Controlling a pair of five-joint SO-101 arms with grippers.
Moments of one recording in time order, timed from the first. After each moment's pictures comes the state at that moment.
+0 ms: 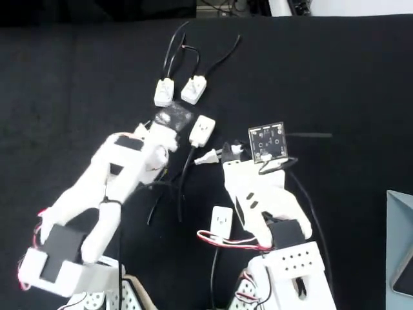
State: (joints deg) left arm 9.9 -6.3 39.9 46.8 -21.6; right arm -13.2 -74.9 81.9 30.8 0.4
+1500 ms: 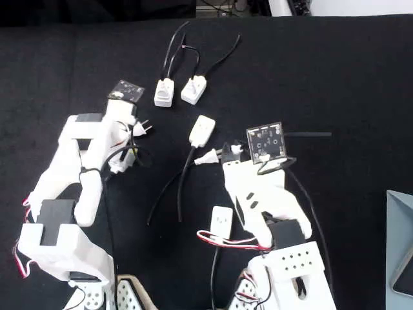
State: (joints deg) left arm -3.7 5.7 25.2 56.0 -24.0; right arm -13.2 -74.9 81.9 30.8 1.7
